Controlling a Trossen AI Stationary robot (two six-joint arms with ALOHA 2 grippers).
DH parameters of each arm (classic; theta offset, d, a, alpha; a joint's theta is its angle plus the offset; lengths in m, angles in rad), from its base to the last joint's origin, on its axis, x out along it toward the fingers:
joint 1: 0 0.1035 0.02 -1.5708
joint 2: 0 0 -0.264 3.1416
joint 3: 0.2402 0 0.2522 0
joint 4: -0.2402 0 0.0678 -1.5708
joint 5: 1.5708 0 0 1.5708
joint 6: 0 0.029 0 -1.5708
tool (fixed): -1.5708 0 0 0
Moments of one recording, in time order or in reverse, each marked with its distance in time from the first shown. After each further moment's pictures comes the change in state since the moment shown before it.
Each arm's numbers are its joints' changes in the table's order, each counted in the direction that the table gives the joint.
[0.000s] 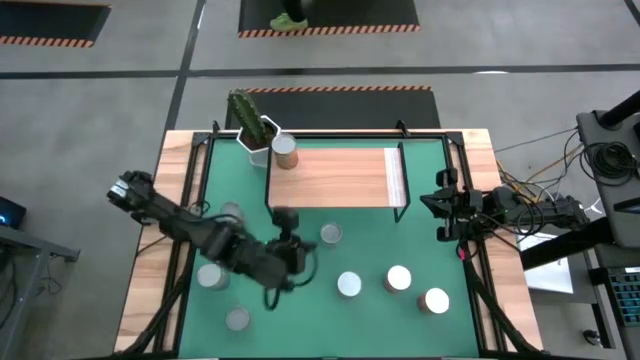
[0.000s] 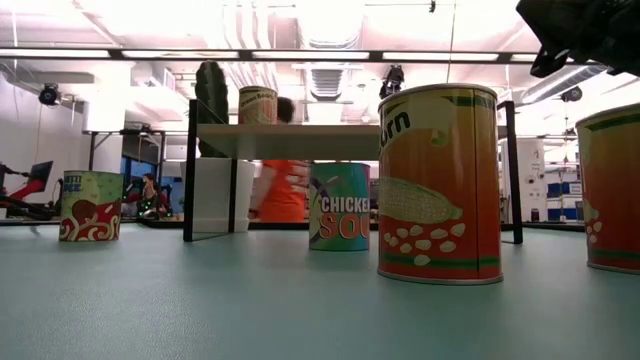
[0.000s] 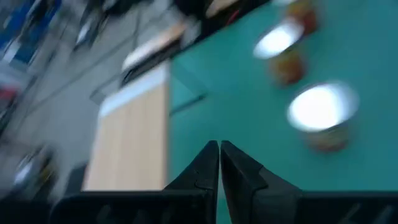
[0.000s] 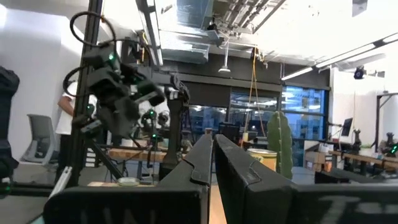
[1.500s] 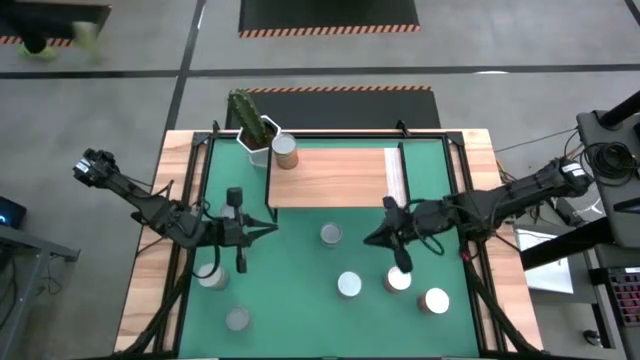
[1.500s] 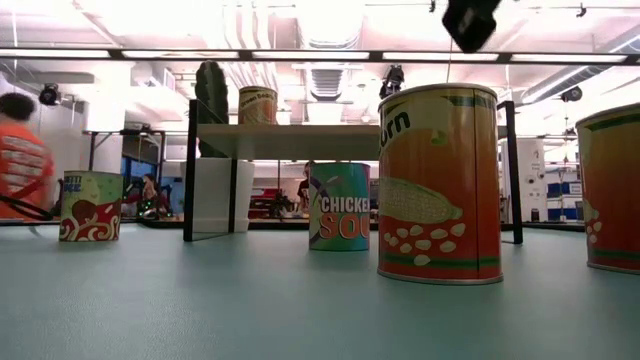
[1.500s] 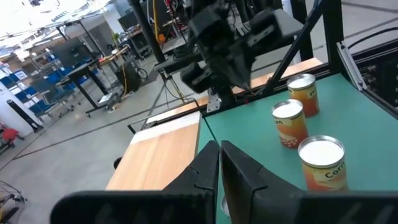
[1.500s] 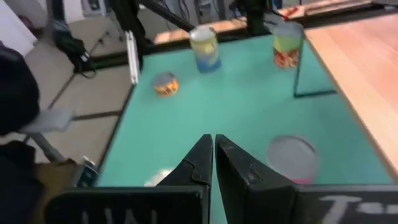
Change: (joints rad) left arm -0.040 -0.590 -0.620 0.544 0.027 0.107; right arm 0.257 0.988 0.808 -0.619 -0.014 0.449
